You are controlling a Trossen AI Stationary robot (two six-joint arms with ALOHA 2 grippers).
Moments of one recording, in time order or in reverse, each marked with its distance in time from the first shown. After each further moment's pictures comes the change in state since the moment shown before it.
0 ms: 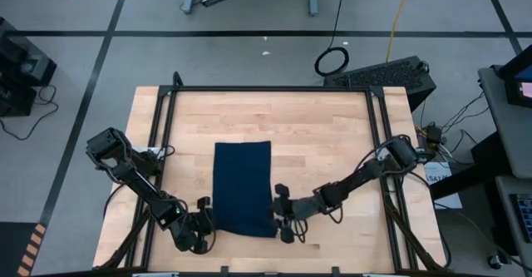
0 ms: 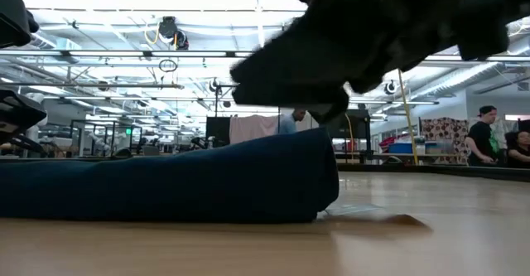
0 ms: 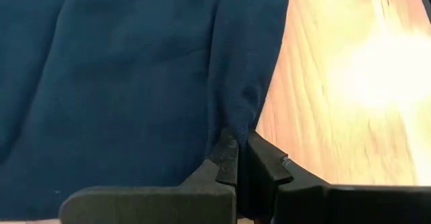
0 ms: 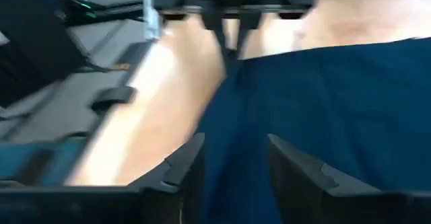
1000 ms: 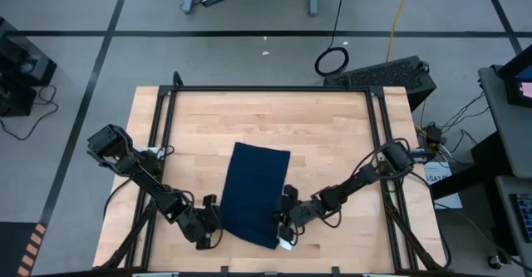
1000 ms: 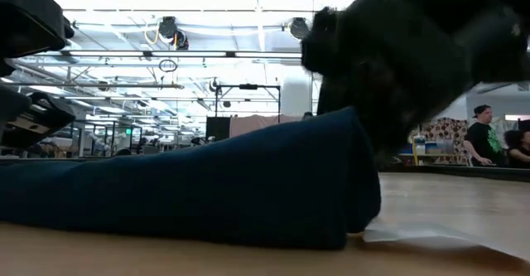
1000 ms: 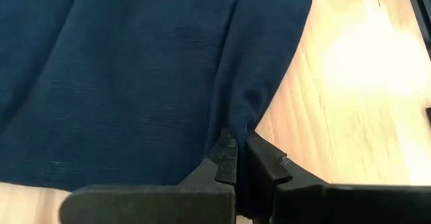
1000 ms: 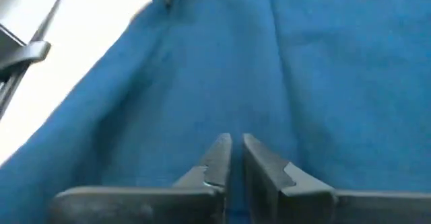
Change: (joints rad) left arm 0.101 -0.033 -0.004 0.061 0.148 0.138; right arm 0.034 0.050 -0.003 -0.164 0.110 0.258
